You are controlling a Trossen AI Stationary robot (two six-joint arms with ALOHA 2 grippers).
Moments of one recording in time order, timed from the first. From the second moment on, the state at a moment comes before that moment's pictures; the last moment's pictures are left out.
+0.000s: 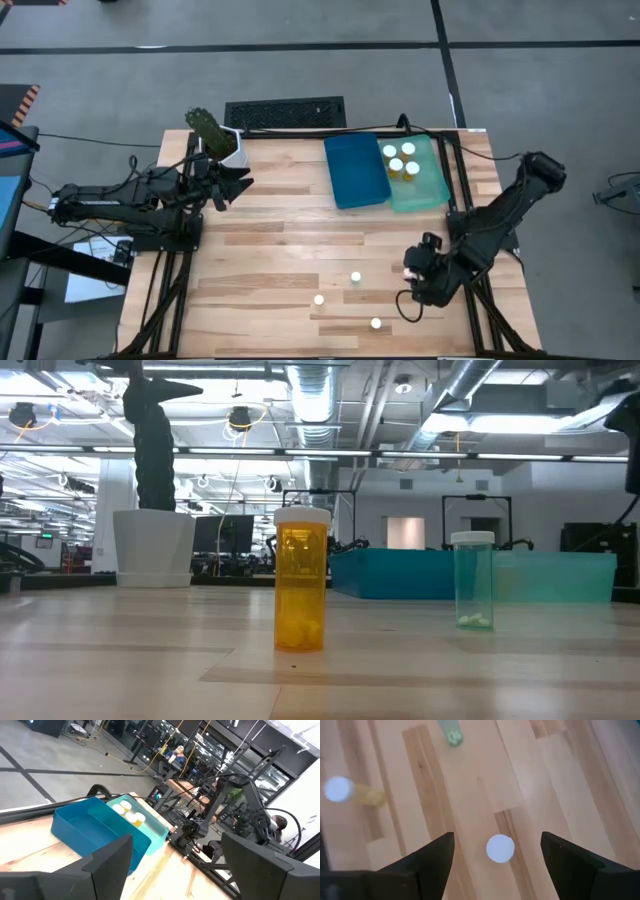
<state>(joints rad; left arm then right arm) 0.00 0.52 0.57 -0.08 -0.35 -0.66 0.80 1.31 0.91 -0.88 0.37 1.08</state>
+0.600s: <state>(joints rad) 0.00 0.52 0.57 -0.12 -0.35 -0.66 0.80 1.34 0.81 -0.85 0.37 1.13</state>
